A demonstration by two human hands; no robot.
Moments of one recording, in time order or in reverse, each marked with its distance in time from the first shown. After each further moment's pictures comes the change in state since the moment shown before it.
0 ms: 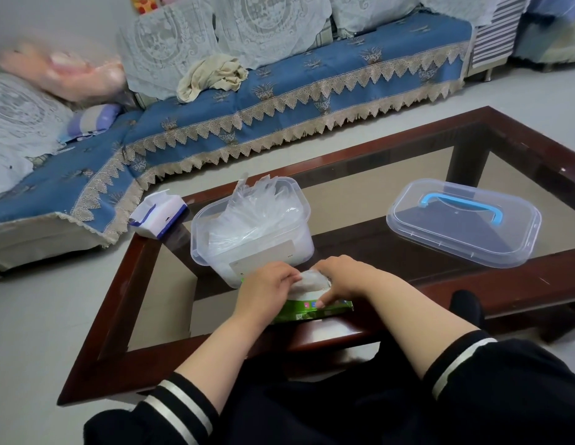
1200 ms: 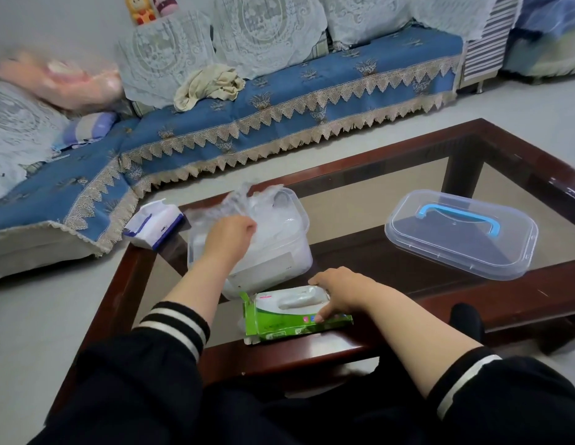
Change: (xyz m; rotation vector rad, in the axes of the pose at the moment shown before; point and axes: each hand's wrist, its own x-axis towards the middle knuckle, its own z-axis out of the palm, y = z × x) left_hand 0.102 -0.036 -0.066 0.411 0.008 -0.139; right_hand 0.000 -0.002 -0.001 -0.031 0.013 0.006
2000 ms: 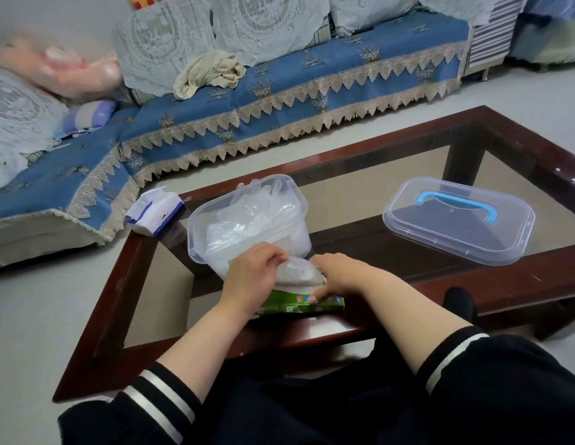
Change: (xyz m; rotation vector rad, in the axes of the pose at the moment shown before) left_hand -0.099 0.039 0.028 -0.437 0.182 0.178; right_hand -0.002 -0.001 0.000 0.091 0.019 -0.012
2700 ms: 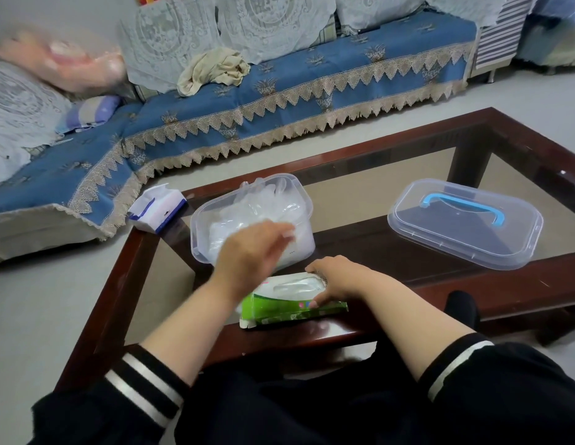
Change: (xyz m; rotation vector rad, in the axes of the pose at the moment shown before) left_hand 0.026 0.014 -0.032 0.182 0.189 0.504; right_hand 0.005 0.000 0.008 -0.002 -0.005 -0.010
